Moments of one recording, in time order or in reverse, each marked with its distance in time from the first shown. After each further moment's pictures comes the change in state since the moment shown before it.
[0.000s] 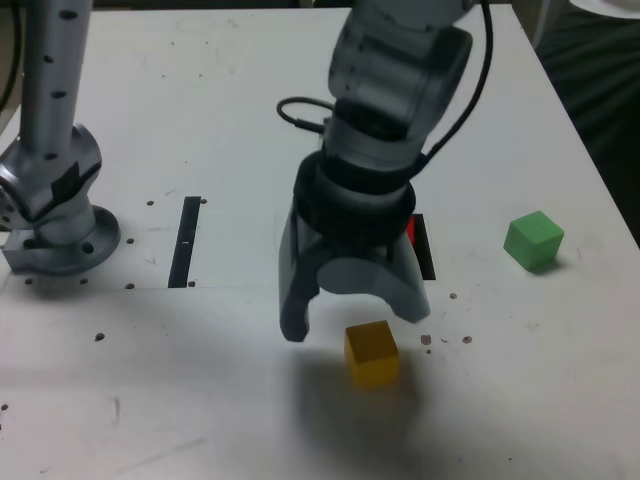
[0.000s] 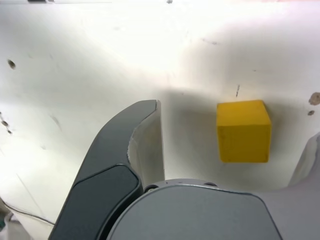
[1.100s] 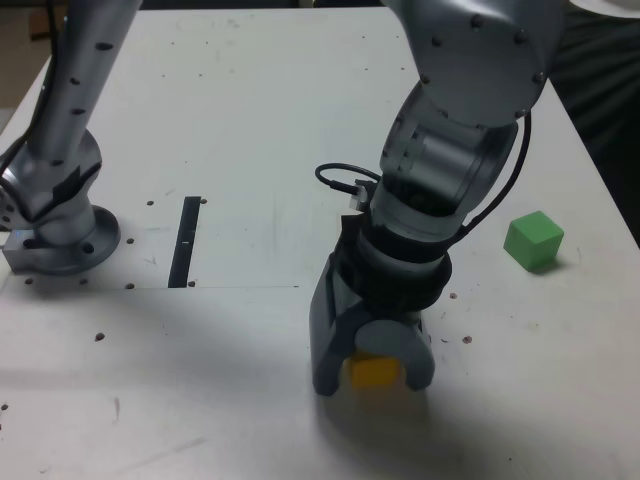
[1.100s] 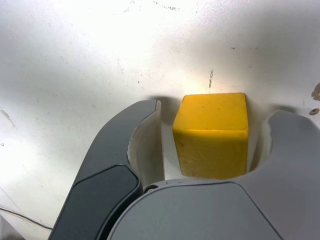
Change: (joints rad) arm 0.000 0.142 -0.045 -0.080 -0.046 0.010
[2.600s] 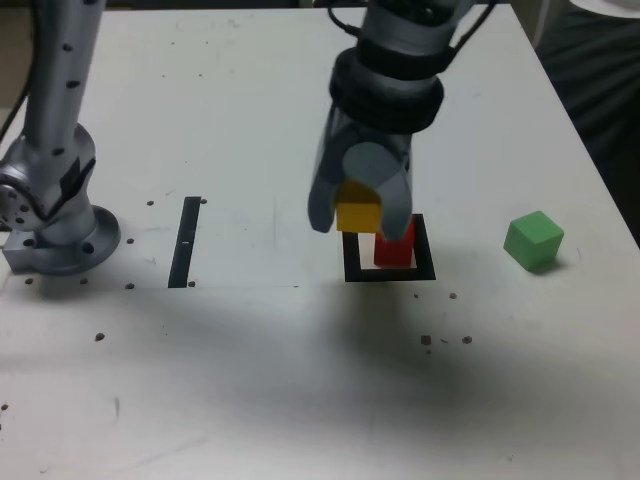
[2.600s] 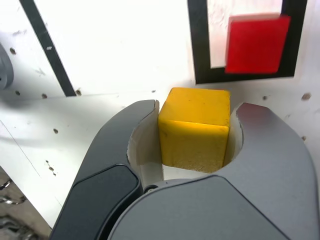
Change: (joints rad) arm 0.236 -0.137 -0.125 0.284 0.161 0.384
